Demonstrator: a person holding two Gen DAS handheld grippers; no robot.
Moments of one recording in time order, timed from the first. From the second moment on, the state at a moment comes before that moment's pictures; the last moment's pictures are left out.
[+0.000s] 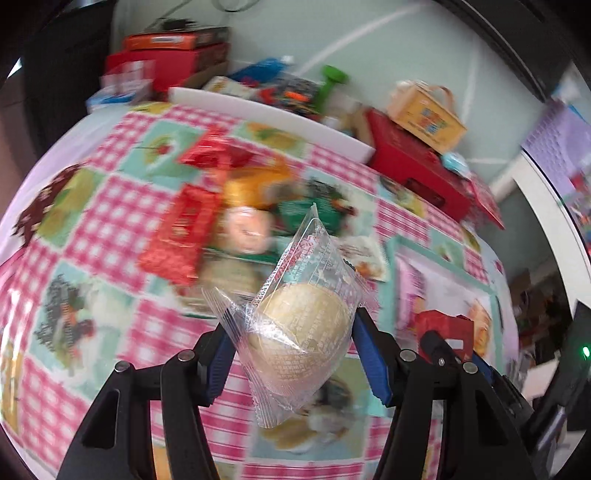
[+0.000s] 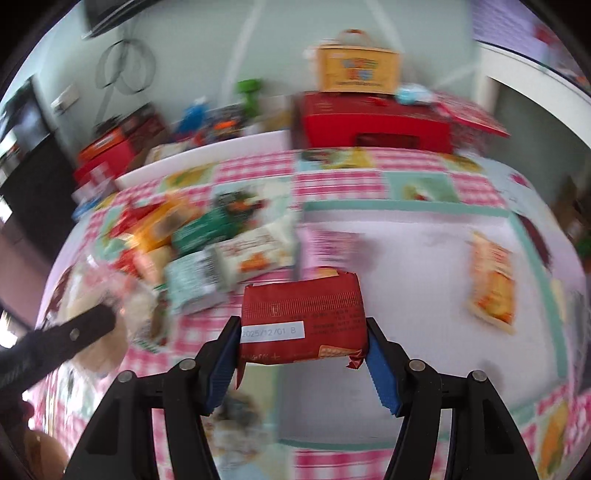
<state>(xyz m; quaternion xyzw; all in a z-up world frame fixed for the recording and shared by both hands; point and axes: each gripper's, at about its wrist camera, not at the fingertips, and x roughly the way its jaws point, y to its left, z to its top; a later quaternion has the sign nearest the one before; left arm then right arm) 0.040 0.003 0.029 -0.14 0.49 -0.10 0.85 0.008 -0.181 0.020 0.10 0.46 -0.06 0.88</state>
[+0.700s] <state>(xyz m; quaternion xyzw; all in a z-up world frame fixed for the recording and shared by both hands) 0.023 -0.155 0.007 -0.05 0.51 -0.30 0.81 -0.048 -0.338 -0.008 0.23 0.48 -0.27 0.80</state>
